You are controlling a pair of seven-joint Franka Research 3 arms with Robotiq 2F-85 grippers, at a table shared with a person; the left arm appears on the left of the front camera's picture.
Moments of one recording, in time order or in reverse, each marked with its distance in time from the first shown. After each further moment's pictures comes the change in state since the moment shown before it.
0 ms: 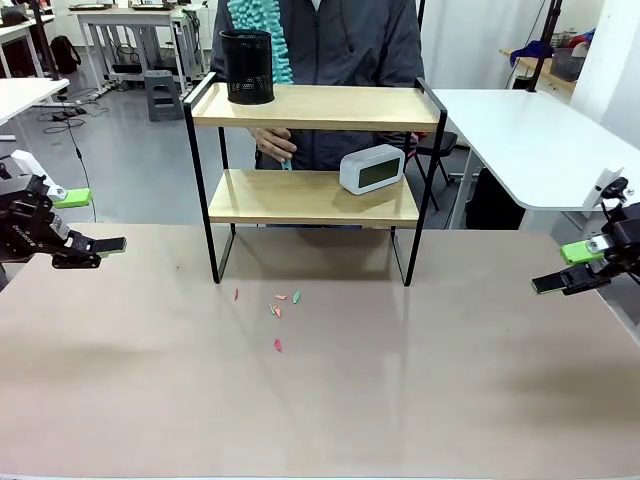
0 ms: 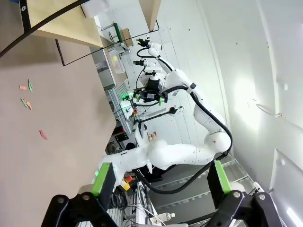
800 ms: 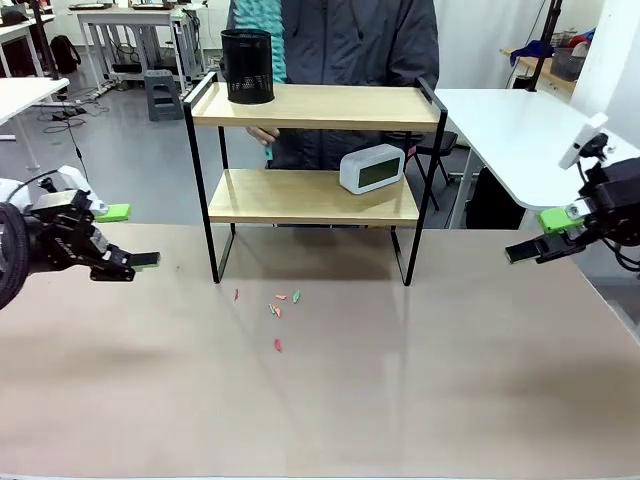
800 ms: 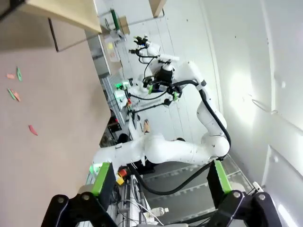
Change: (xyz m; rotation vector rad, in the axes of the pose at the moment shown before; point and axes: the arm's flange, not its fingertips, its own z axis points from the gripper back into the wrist) left arm -0.003 0.019 -0.030 -0.024 0.042 0.041; right arm 0.019 0.041 -0.031 0.023 0.034 0.072
